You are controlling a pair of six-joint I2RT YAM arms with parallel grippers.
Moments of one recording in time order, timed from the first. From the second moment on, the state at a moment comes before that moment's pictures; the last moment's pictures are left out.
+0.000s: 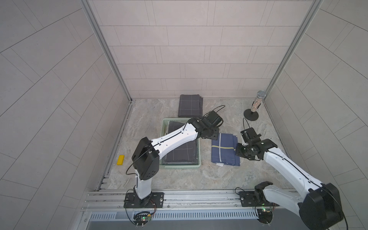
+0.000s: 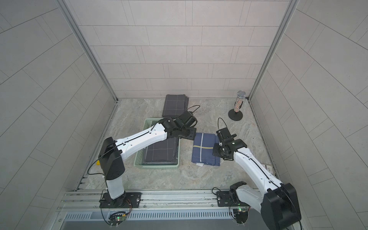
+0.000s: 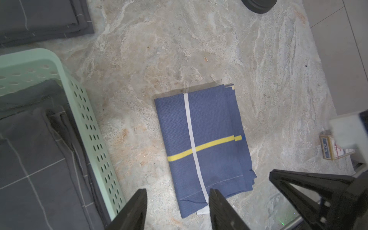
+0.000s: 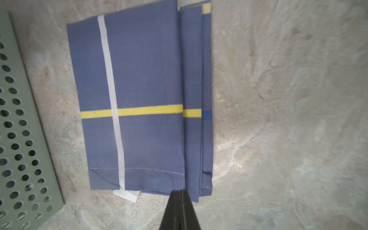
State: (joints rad) left arm -0.91 1.90 1.70 -0.80 -0.08 -0.58; right arm 0.28 1.15 0.74 -0.81 -0.04 0.55
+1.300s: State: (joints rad) left arm -0.80 2.41 2.02 -0.75 0.14 -0.61; right arm 0.27 1.05 0.66 -0.84 -0.06 0.59
